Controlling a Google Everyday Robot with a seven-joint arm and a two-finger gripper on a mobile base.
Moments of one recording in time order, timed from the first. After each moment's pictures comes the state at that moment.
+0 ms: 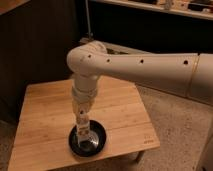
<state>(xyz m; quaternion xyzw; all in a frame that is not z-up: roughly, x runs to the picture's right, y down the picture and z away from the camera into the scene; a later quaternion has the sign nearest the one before) -0.103 0.088 0.604 -0.38 0.09 0.44 0.81</state>
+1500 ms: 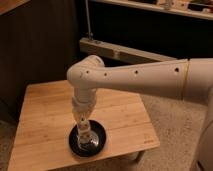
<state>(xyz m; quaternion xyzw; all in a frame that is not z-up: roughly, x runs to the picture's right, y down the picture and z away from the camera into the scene) -0.106 0.116 0.633 -0.36 0.07 0.42 0.83</state>
